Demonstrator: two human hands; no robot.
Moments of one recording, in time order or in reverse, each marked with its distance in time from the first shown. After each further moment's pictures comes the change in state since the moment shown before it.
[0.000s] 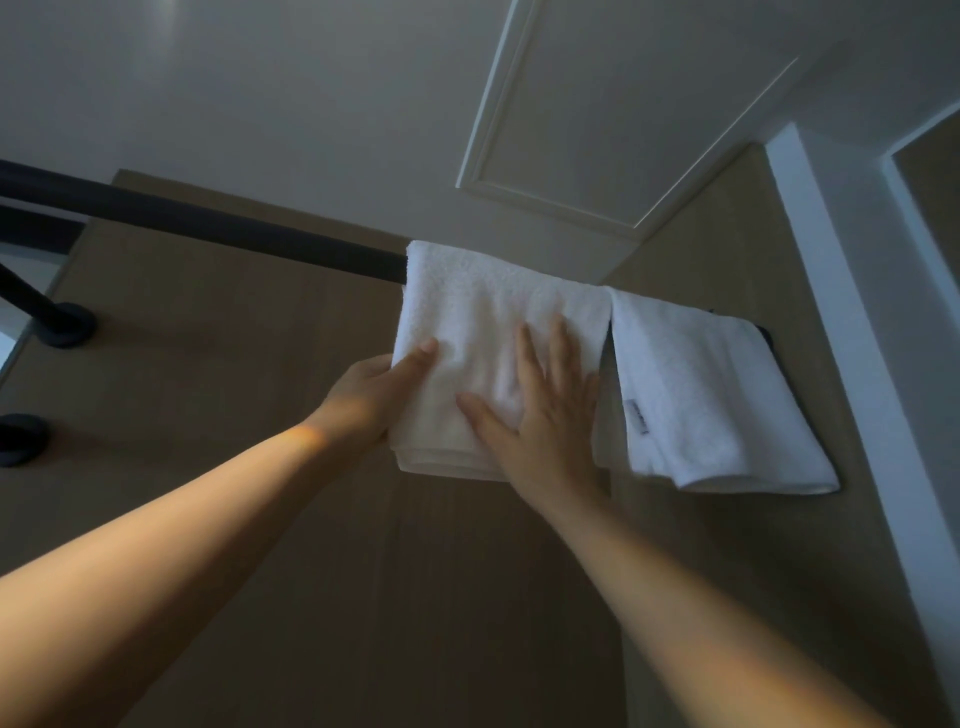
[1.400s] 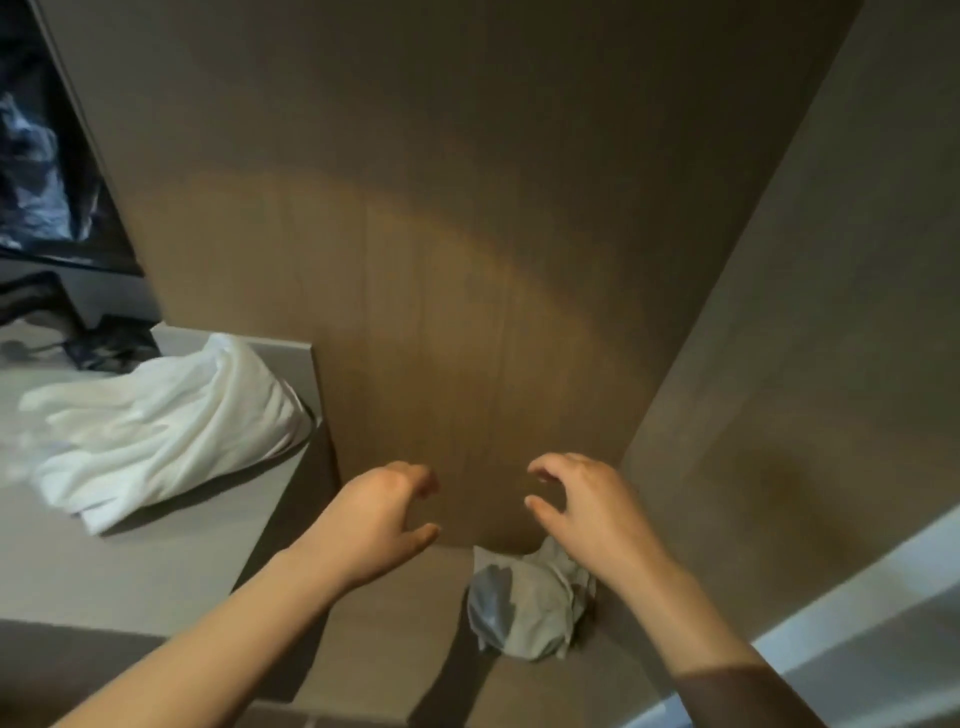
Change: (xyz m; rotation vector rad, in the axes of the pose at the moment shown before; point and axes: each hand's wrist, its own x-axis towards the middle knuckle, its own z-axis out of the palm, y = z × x) left_hand -0.476 -0.264 0.079 0.967 -0.583 -0.681; right_hand -0.506 0.015 -0.044 0.224 -1.353 0.318
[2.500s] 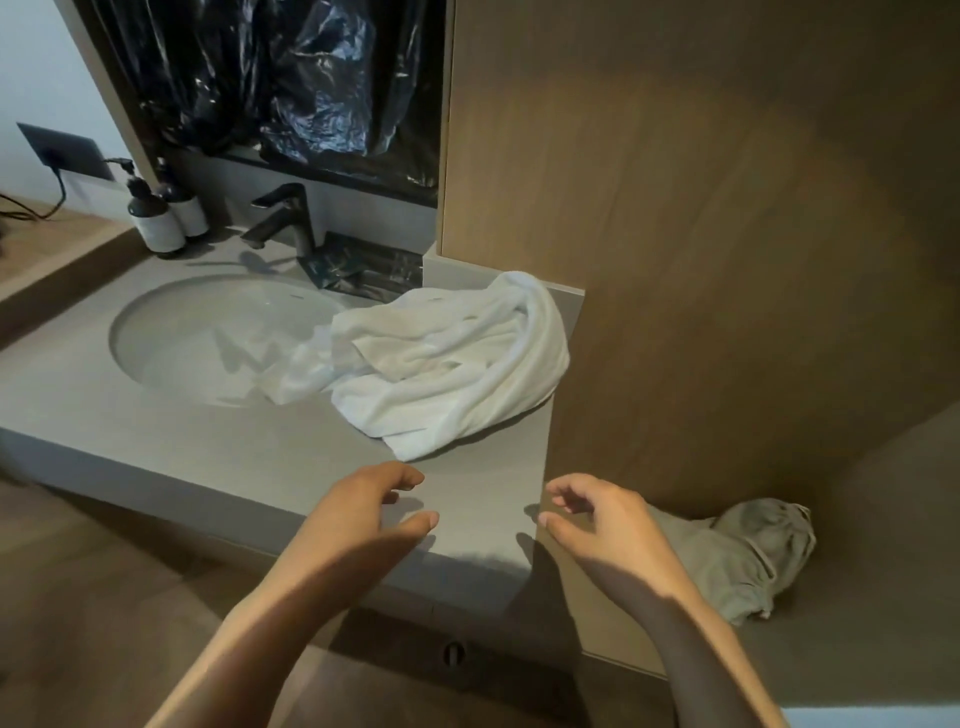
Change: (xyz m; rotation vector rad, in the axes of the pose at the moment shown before) left_hand -0.191 -0.306 -0.069 -0.446 0.049 -0.499; right_hand 0.039 -0.300 0.186 0.323 -0.214 0.116
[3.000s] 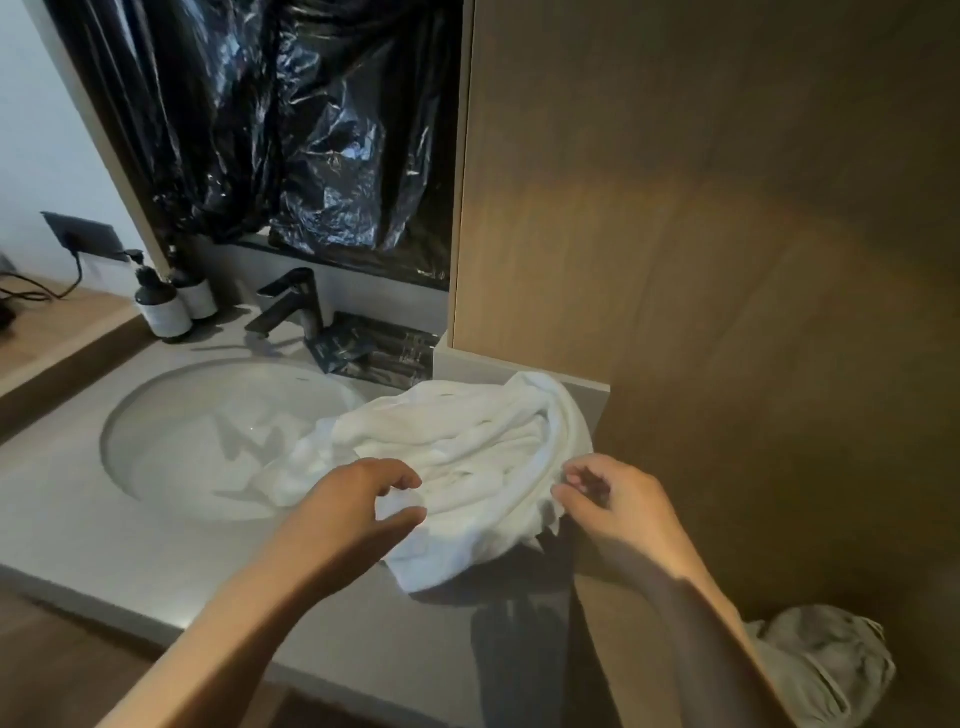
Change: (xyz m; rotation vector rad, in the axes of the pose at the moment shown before) left_hand 0.117 0.019 -0.070 0.155 0.104 0.103; right_hand 0.135 -0.036 -0.048 0.133 0.113 -0.044
